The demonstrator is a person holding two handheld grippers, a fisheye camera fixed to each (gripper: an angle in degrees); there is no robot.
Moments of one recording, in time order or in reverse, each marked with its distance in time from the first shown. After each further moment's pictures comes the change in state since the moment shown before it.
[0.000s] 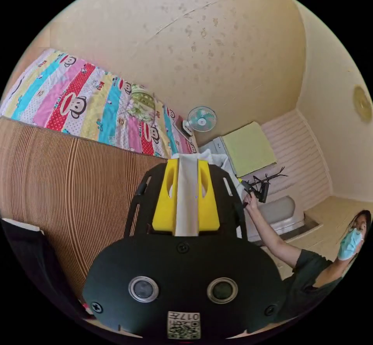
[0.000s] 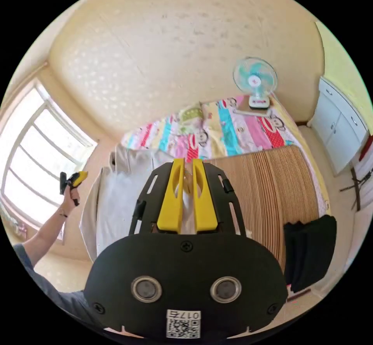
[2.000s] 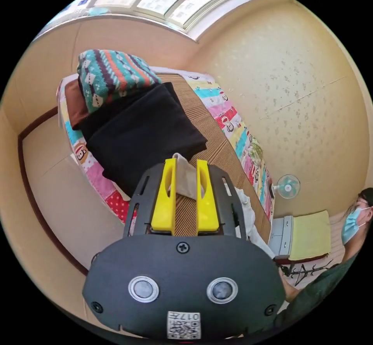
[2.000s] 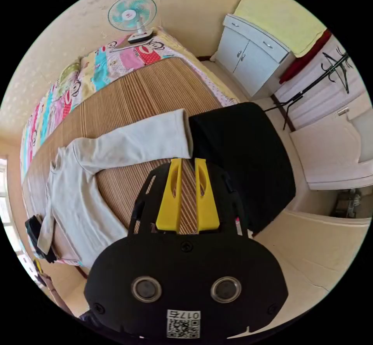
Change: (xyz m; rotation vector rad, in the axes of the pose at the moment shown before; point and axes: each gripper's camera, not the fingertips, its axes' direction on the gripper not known) left arm -0.099 0.323 -0.435 0.493 -0.631 -0.579; right arm 0.300 0.076 0.017 -0.300 0.567 0.348
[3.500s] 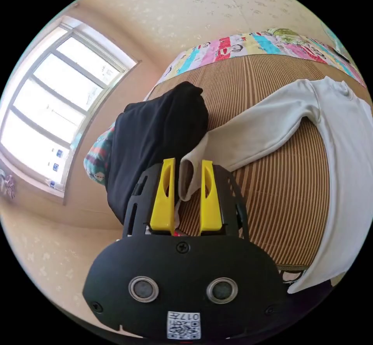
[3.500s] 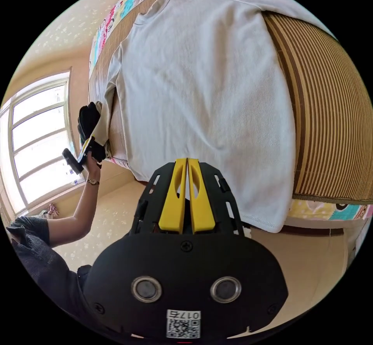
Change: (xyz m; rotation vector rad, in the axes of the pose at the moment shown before) left arm 0.082 0.212 0.193 0.021 -0.866 0.821; right arm -0.083 0.261 0.123 -0.597 -0.613 -0.392
